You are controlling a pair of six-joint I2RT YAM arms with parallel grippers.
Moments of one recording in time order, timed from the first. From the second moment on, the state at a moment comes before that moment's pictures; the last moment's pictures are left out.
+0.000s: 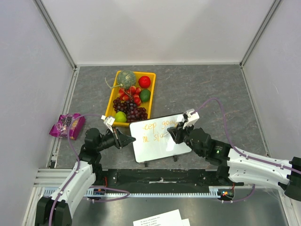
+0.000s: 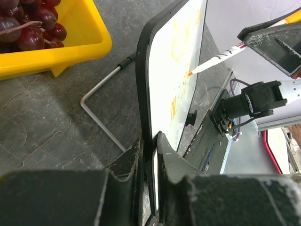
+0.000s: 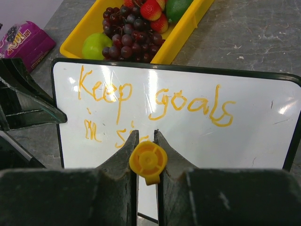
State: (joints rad) left arm -0.21 0.59 0.06 0.26 0.80 -0.60; right arm 1.10 0.85 0.49 0.06 0.47 0.50
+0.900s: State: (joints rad) left arm -0.21 0.59 0.06 0.26 0.79 -0.60; right arm 1.10 0.85 0.43 0.07 0.37 0.57
